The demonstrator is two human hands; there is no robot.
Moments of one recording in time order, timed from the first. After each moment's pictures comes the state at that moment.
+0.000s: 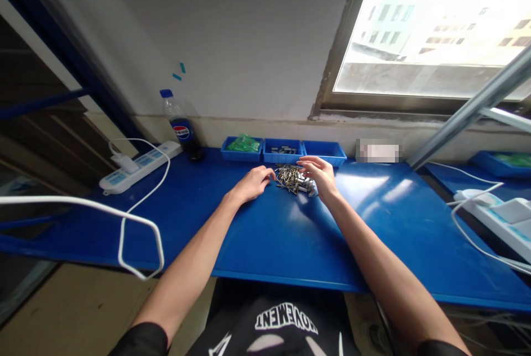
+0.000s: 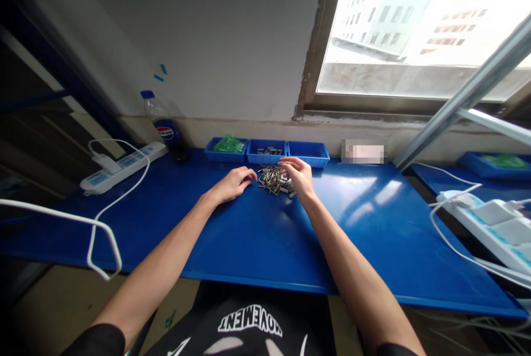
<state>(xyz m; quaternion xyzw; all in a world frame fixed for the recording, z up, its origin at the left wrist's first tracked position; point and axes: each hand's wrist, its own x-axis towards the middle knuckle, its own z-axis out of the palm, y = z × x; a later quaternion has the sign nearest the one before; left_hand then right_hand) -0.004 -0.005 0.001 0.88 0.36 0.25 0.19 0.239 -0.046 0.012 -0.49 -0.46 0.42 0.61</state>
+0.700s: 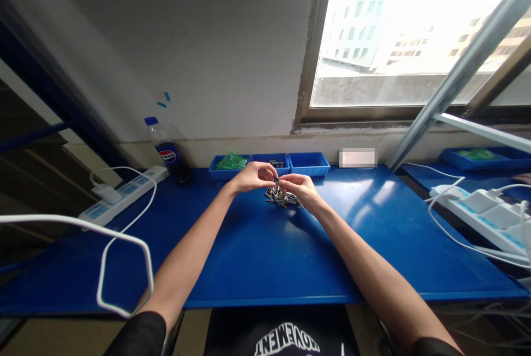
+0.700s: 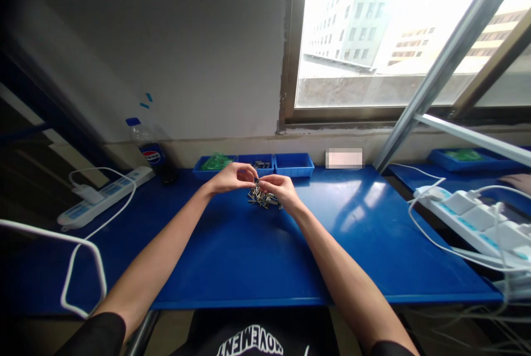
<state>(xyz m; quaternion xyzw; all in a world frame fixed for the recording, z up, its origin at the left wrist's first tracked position) 0.028 0.035 0.058 0.82 0.25 0.24 0.46 0.232 -0.043 0.003 -0.42 -0.50 0.50 0.57</state>
